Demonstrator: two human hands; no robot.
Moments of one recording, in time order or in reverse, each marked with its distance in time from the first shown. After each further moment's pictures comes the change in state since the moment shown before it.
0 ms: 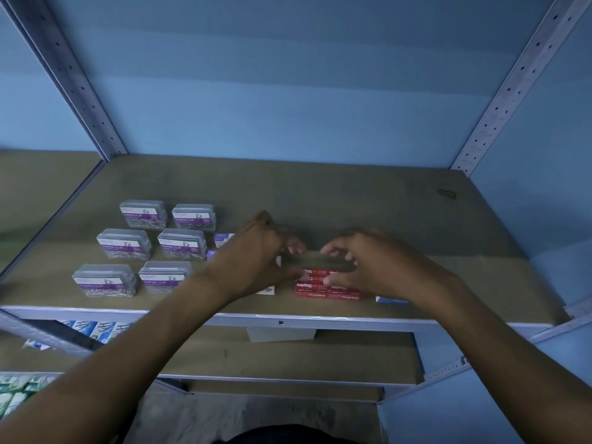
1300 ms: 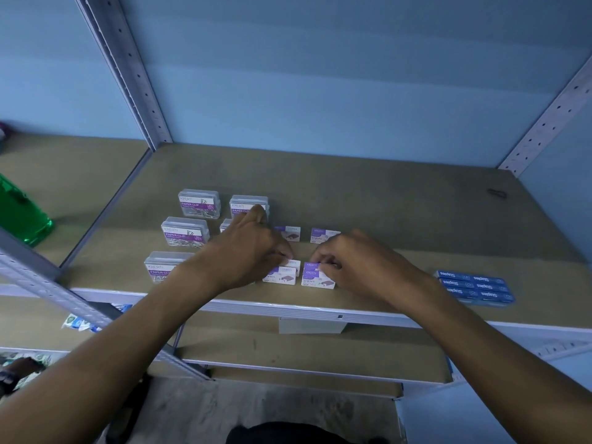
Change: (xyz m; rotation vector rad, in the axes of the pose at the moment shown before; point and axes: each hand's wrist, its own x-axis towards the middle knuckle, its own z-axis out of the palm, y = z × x) left_hand -0.066 -0.081 -0.033 0.125 -0.128 -0.045; right_hand 0.050 -0.102 0.043 -0.004 -0.038 -0.031
